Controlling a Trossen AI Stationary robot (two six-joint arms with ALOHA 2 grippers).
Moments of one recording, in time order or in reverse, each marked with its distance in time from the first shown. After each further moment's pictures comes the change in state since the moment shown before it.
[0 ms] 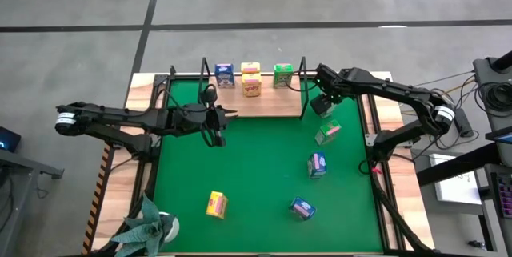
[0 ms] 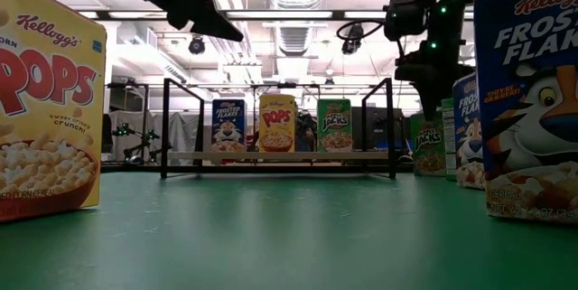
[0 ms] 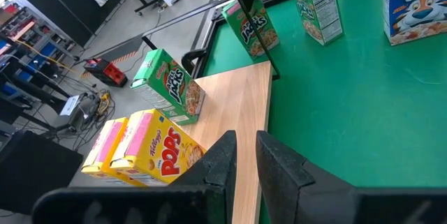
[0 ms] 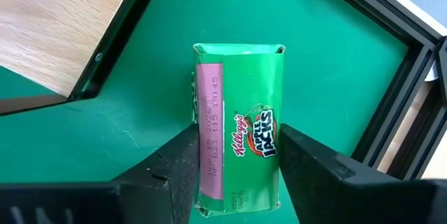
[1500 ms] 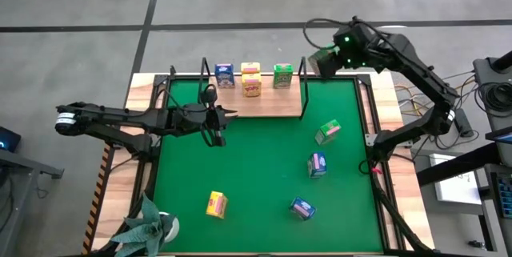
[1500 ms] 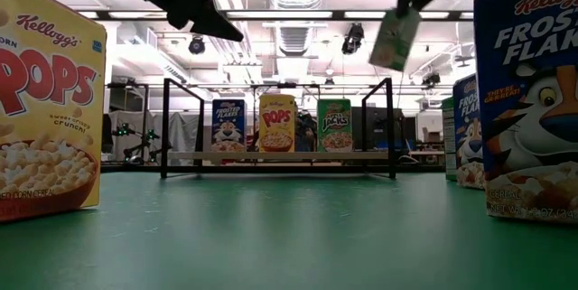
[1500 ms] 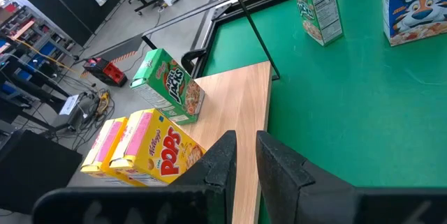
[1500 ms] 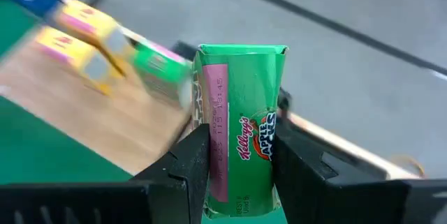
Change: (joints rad) left arm 0.000 0.000 0.000 0.000 0.000 -0.004; right arm 0.012 0.000 0.720 -0.284 0.062 -0.049
